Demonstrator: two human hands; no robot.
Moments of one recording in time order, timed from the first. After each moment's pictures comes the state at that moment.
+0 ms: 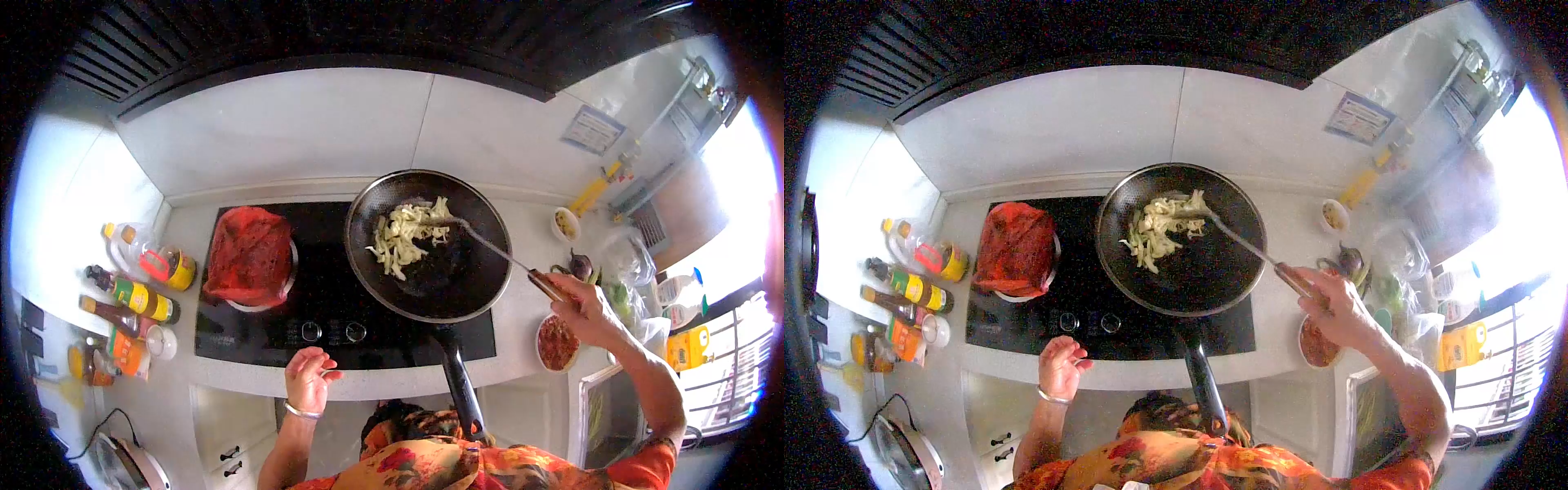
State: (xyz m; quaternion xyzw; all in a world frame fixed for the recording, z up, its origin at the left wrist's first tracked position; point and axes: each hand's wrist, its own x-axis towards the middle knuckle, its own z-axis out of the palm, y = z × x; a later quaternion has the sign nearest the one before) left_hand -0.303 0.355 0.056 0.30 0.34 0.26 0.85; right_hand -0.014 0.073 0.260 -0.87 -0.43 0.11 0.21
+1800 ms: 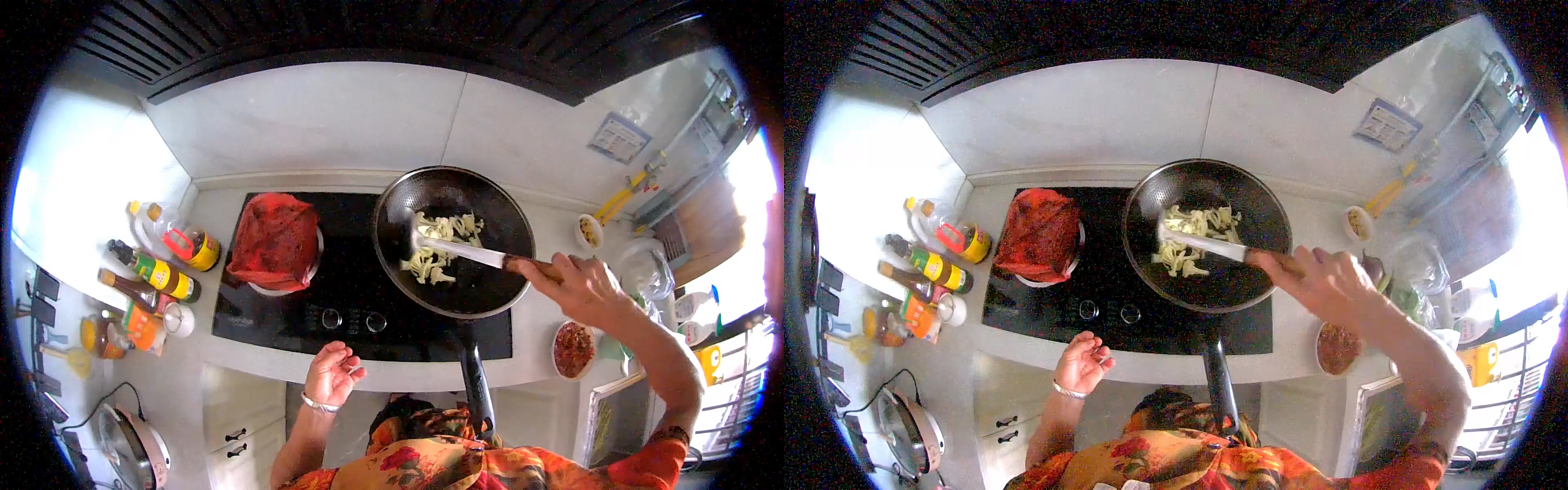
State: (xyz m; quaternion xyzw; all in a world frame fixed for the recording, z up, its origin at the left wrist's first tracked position) left_hand -0.312 0.346 0.057 0.16 0.34 0.18 0.91; right_hand -0.007 0.130 0.270 -0.70 -0.68 -0.16 -0.14
